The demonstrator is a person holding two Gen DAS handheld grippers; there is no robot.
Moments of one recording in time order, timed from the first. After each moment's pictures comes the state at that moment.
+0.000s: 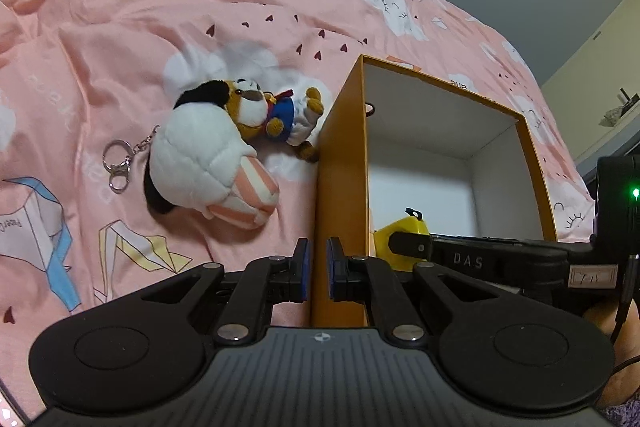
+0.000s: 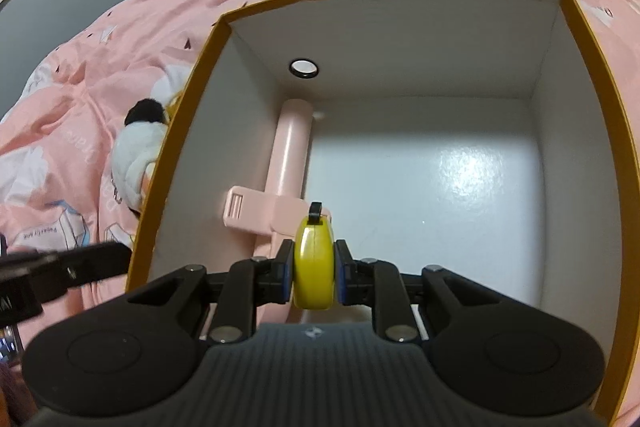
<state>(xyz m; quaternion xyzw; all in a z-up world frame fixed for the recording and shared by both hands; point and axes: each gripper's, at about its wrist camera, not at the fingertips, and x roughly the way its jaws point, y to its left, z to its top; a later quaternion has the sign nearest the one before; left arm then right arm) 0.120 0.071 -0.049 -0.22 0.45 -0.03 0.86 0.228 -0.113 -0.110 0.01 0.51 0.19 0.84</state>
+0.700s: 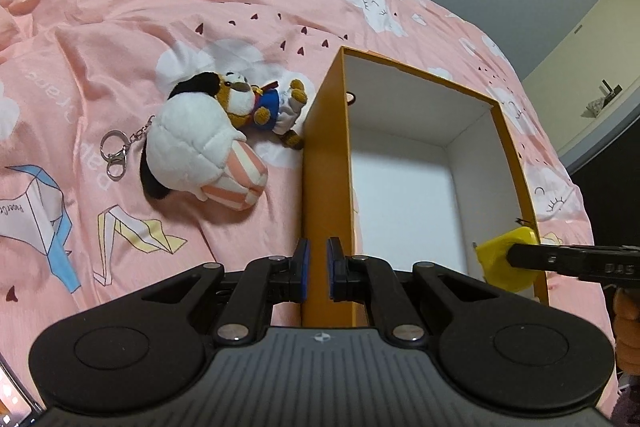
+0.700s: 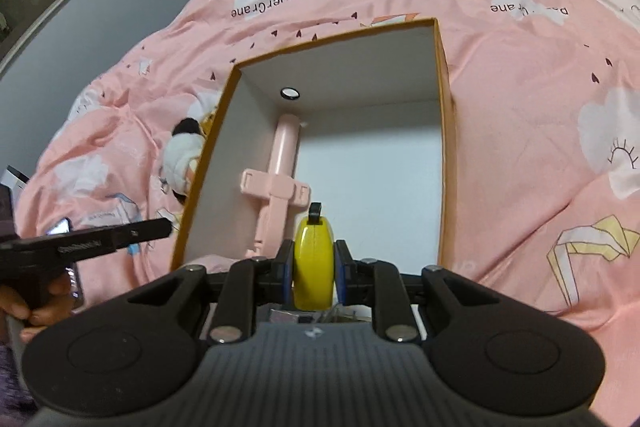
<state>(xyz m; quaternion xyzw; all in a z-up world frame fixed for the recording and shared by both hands) 0.095 0.068 -0.041 -0.21 0.45 -0.06 0.87 0.162 -0.202 -0.038 0.04 0.49 0.23 0.84</state>
